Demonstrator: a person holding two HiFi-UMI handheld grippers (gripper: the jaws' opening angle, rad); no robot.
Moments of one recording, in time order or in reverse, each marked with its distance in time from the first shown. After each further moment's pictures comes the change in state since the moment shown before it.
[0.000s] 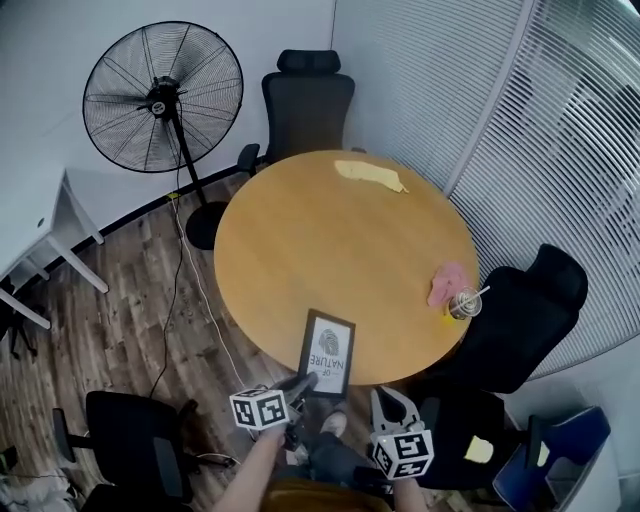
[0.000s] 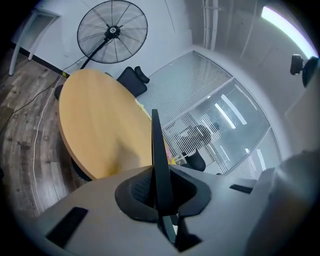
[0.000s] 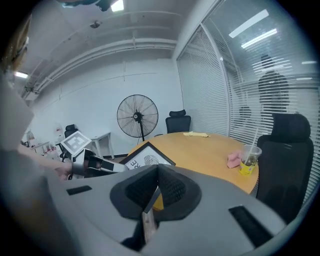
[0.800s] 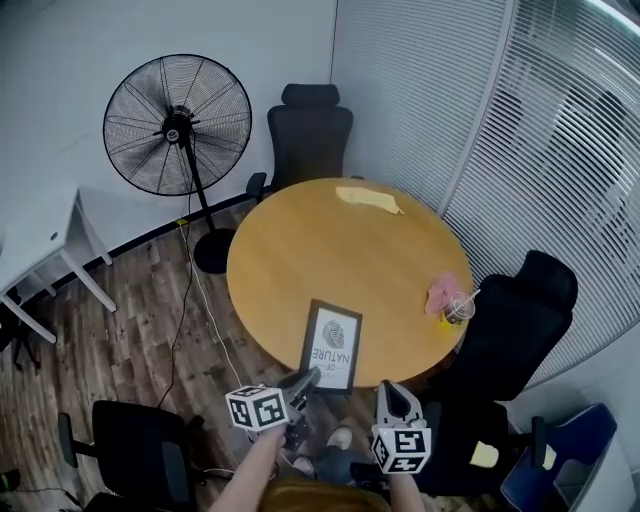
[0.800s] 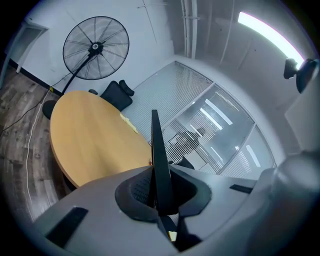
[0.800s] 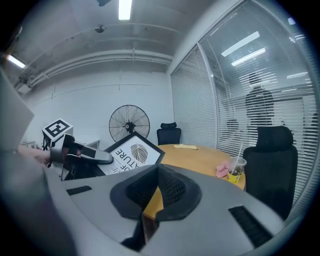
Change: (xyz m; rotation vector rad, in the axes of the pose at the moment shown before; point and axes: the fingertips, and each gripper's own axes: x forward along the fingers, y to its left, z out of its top) left arm -0.055 -0.070 0.037 0.117 -0.104 -0.102; right arm -0.032 0.012 0.029 -0.015 -0.134 -0.144
